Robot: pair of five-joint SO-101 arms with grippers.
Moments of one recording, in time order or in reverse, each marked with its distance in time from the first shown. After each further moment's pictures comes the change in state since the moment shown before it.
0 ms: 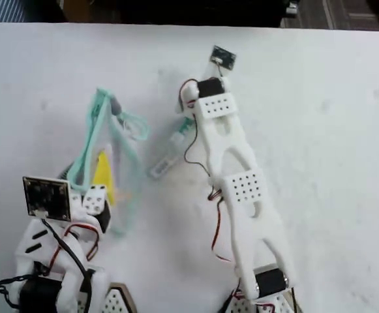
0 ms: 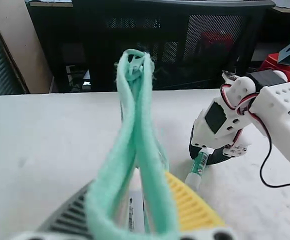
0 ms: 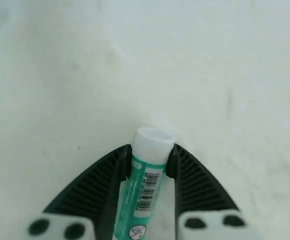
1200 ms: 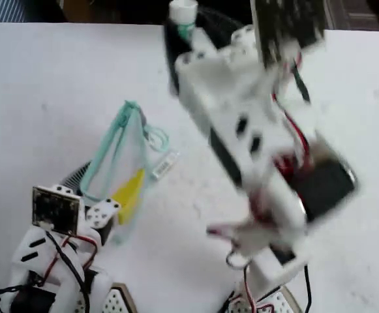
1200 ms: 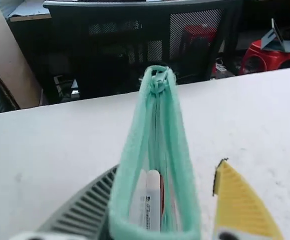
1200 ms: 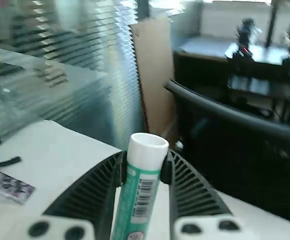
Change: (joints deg) left arm 4.3 -0.4 -4.9 6.4 -5.6; right arm -14.9 -66.8 -12.1 11.3 36.3
